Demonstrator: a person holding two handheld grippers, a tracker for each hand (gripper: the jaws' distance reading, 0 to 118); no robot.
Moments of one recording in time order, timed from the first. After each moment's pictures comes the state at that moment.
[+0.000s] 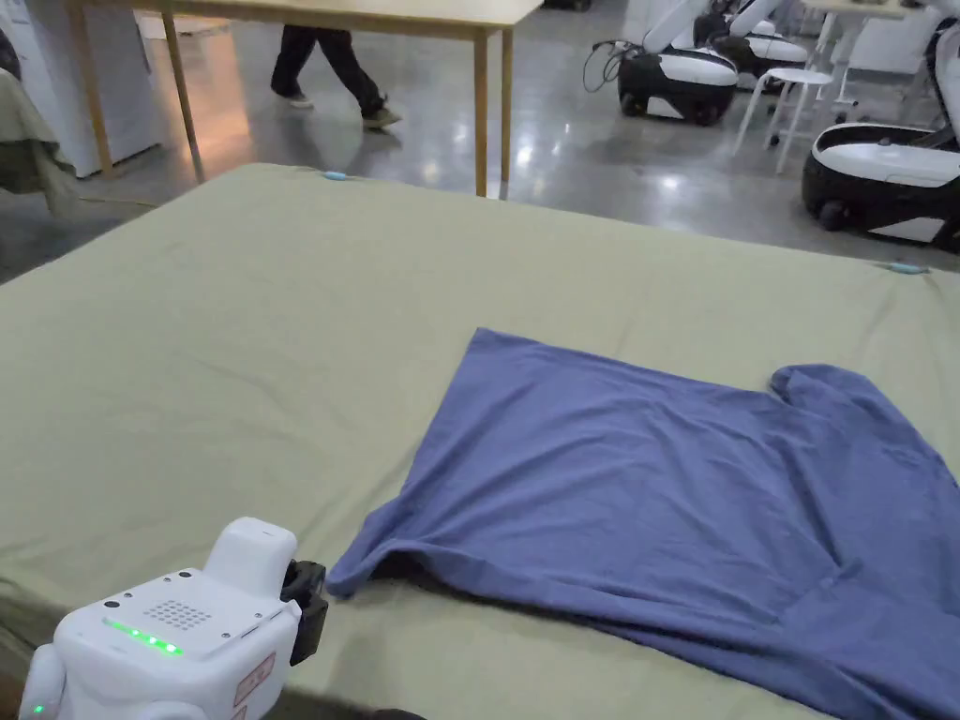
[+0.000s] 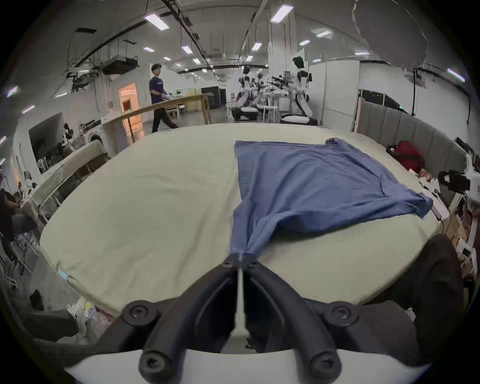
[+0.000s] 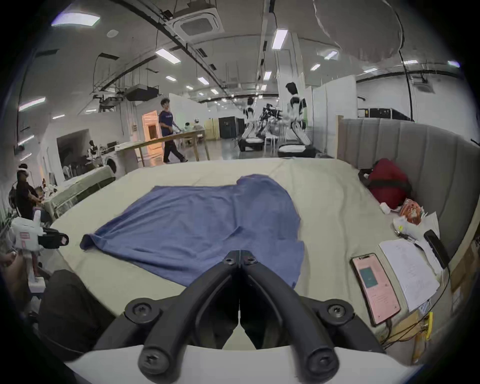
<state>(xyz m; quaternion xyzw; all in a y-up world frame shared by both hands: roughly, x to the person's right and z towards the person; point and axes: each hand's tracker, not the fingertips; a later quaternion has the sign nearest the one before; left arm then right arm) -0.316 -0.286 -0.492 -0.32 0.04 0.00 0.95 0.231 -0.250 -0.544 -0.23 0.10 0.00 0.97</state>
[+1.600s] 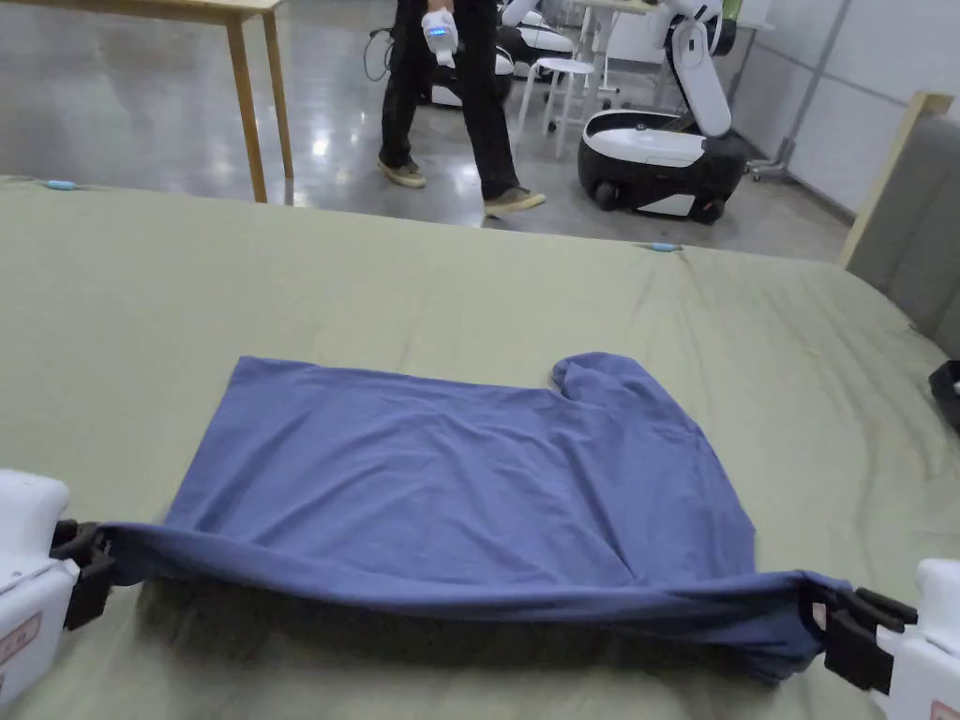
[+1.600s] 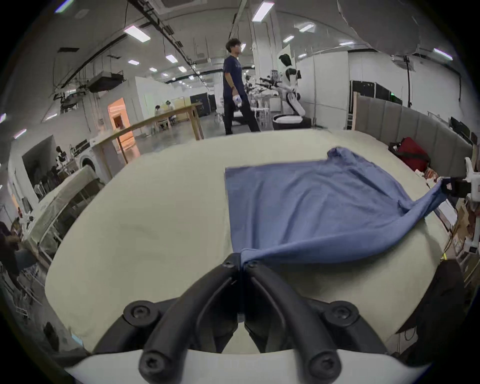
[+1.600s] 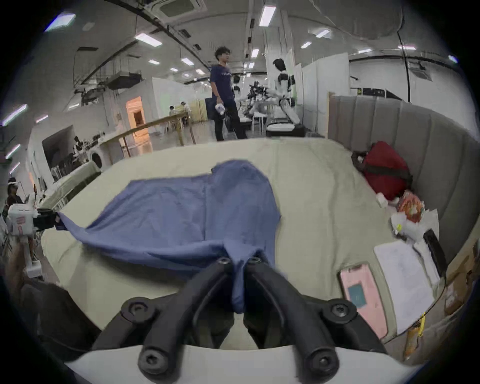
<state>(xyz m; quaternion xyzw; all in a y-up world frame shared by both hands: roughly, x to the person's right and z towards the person) -0.288 -0.214 -0.606 -0.31 0.02 -0.05 0.95 0.266 -0.229 -0.635 -0.29 0.07 -0.01 0.95</state>
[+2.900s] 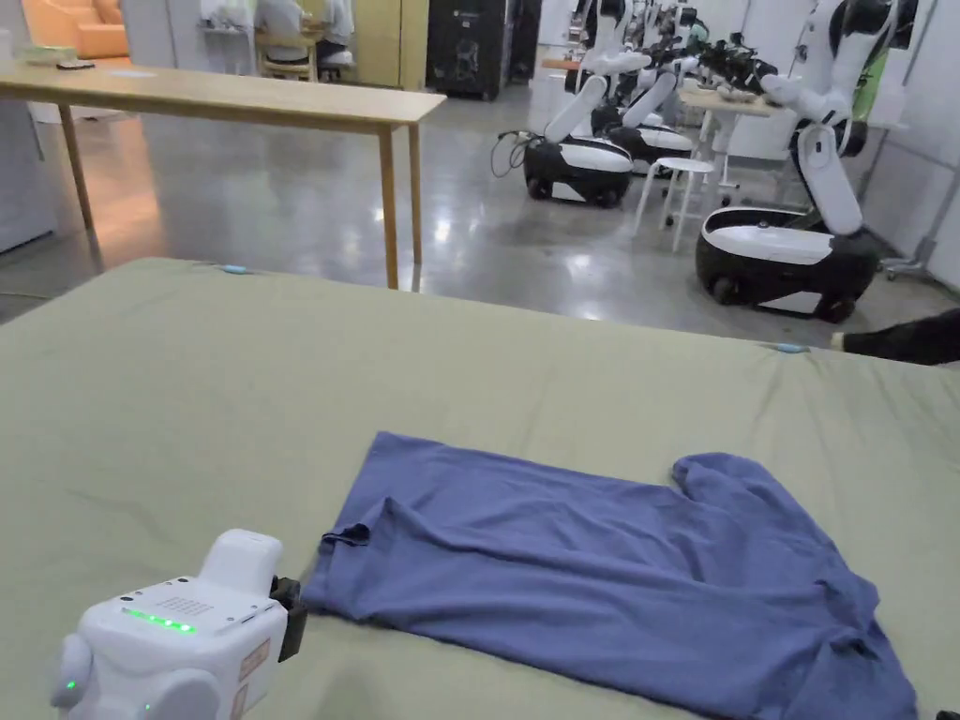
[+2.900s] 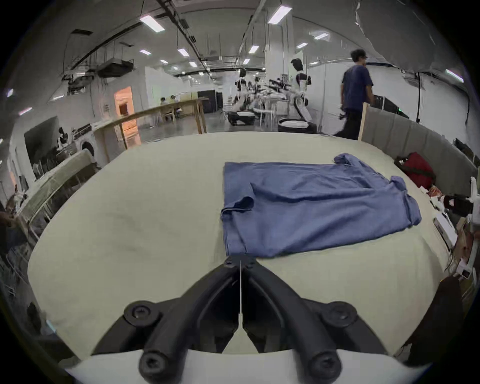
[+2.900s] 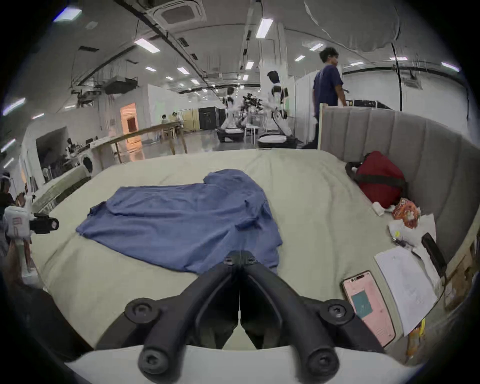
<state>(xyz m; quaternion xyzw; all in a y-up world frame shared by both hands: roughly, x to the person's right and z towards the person) -0.306 -0.274 -0.628 -0.31 0.02 0.01 0.95 0.250 -0.264 -0.635 -0.26 0.04 -0.01 0.96</state>
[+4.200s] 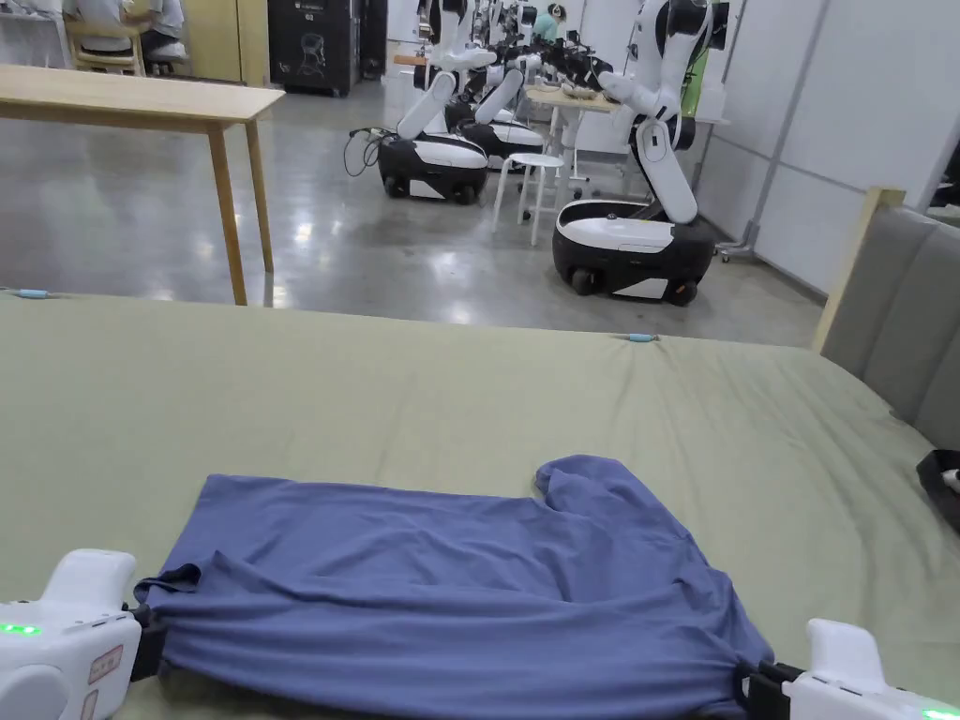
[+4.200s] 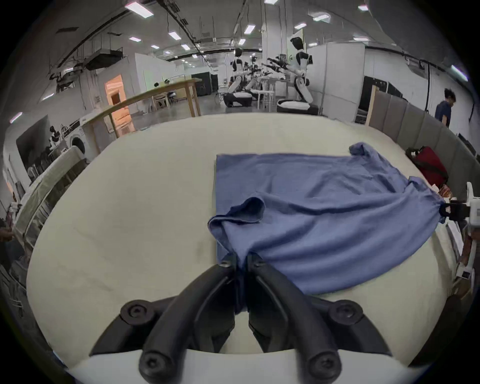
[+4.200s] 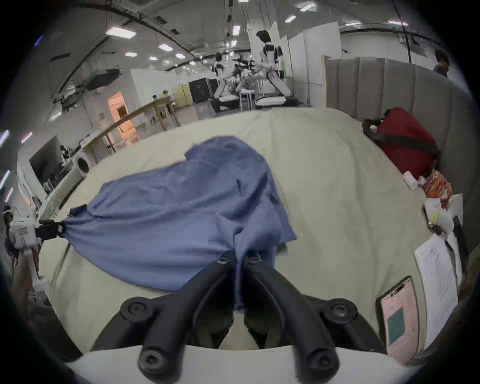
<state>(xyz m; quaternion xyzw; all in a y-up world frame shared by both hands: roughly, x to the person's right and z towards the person) -0.301 -0.262 -0.726 -0.37 0.01 0.00 0.93 0.260 -0.281 -0.739 -0.35 0.05 -0.06 0.93</state>
